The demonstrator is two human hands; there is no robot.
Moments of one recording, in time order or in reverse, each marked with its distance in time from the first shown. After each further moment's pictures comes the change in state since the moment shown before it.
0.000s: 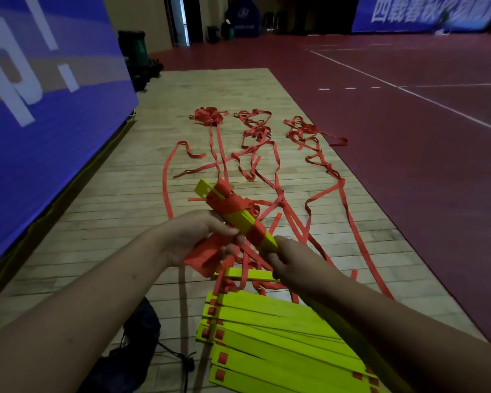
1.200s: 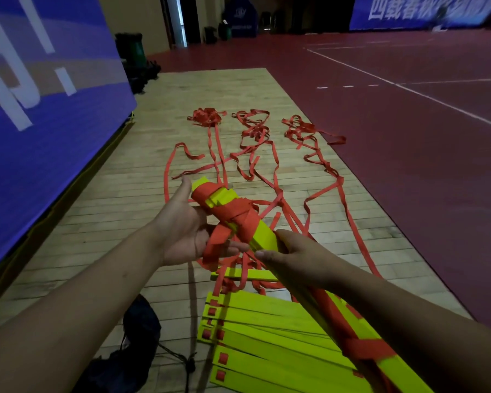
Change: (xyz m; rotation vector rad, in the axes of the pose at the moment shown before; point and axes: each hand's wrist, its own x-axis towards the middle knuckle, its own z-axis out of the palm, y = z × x) left_hand -0.007 0.005 0.001 -0.356 0.088 -0.034; right_hand 0.003 0.011 -0.017 0.222 -0.100 -0.022
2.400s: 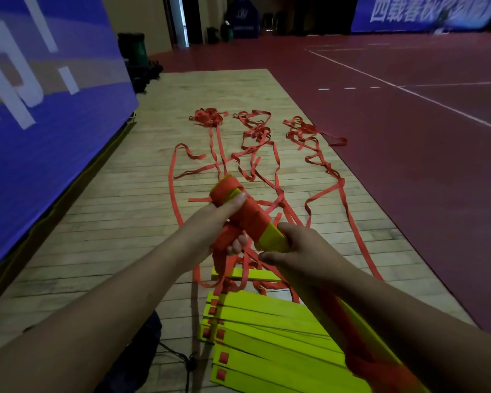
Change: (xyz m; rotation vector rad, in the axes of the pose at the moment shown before) left_hand 0.011 -0.019 0.022 0.404 0.203 0.325; right_hand -0.002 -0.007 0.001 -0.234 0.191 -0.035
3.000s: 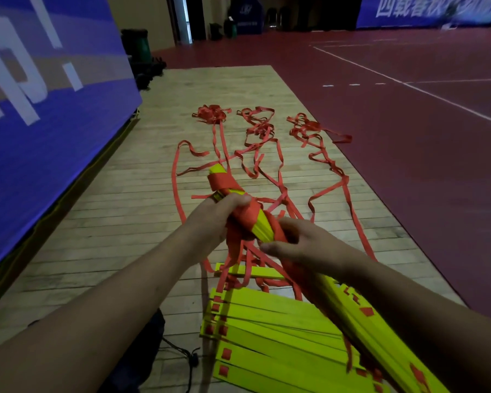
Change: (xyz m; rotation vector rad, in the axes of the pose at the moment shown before) left_hand 0.004 -0.002 0.001 -0.062 0.080 0.072; right_hand -0.002 -0.010 -0.014 0.301 -0.190 -0.022
